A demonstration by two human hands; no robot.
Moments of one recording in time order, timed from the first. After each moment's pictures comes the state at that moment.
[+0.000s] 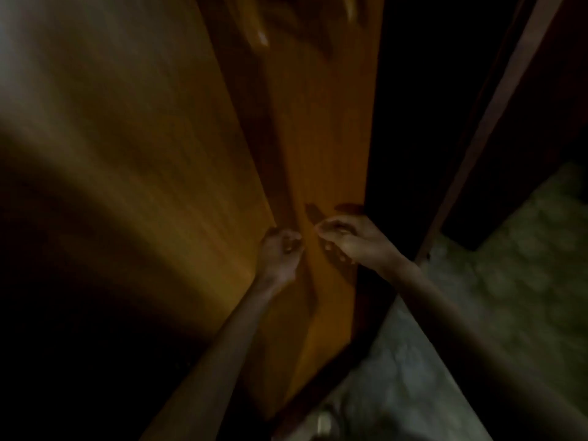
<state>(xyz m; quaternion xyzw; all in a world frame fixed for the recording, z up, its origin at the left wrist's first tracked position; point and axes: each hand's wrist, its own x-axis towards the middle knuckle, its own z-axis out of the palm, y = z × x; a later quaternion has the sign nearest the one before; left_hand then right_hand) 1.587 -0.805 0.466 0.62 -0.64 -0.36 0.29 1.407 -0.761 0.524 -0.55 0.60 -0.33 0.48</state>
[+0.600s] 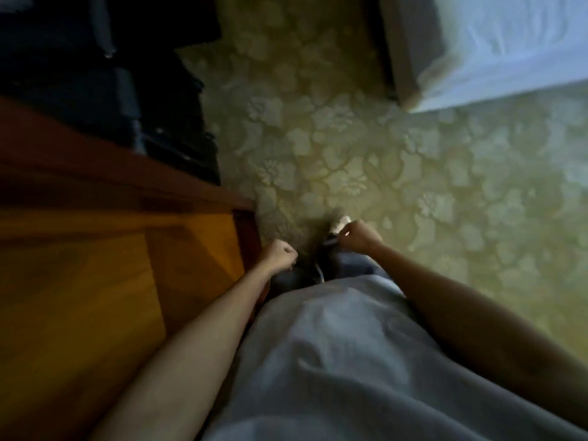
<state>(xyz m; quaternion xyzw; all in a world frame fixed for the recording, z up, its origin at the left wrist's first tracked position) 1.448 -0.613 0.184 0.32 -0.74 -0.42 -0.42 1.339 -0.414 0.192 0.01 0.85 -0.16 0.50</state>
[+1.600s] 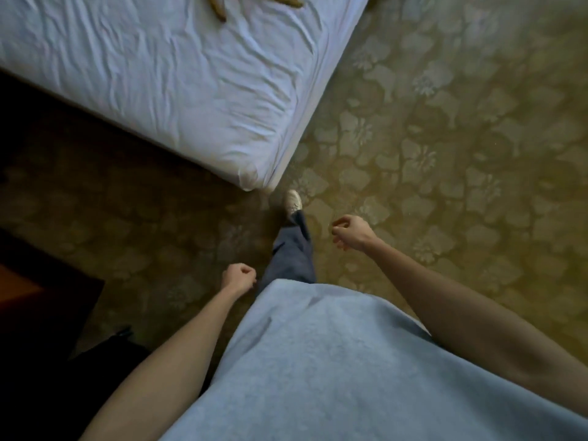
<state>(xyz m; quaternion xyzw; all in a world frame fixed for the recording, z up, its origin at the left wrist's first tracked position) 0.929 -0.372 0.143 0.13 -0.85 -0.19 -0.47 1.013 -0.073 0.157 0.43 0.69 -0.52 0.28</state>
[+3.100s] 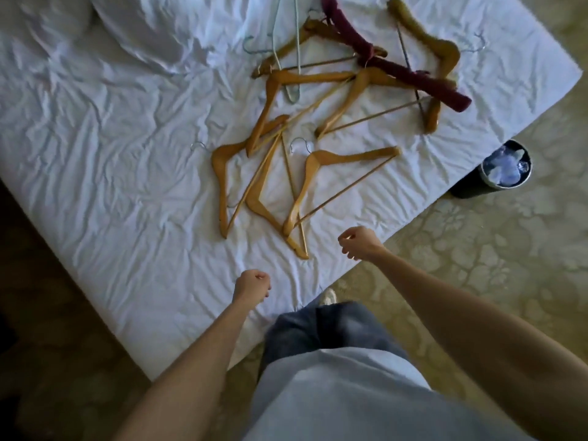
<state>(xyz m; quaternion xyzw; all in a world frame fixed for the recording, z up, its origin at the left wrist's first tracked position) 0.316 0.120 0.129 0.31 -0.77 -0.36 -0.42 0.264 0.407 0.138 0.25 0.81 -0.36 0.40</state>
